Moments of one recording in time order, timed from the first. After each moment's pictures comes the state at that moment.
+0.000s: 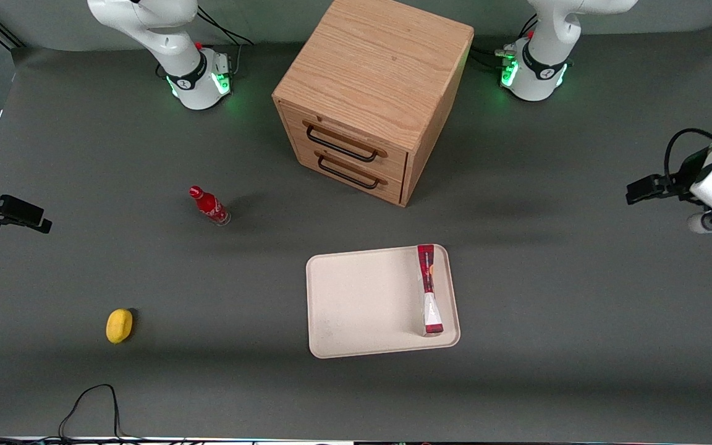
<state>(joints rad) -0.19 0.02 0.23 -1.78 0.00 1.68 -0.03</state>
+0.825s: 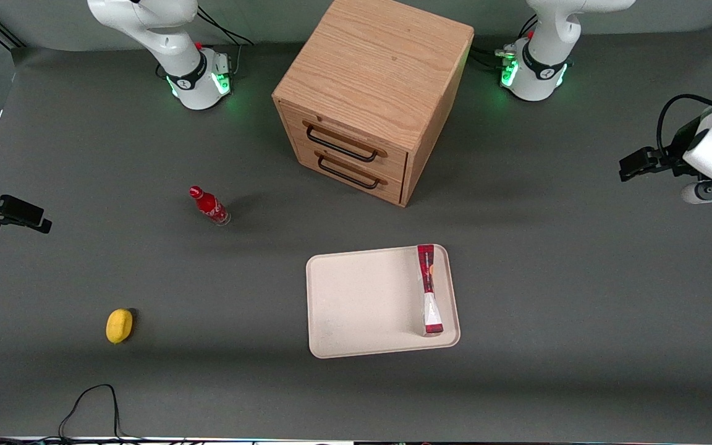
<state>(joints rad) -0.08 -0.05 0.06 -1.77 0.02 1.61 -0.10</state>
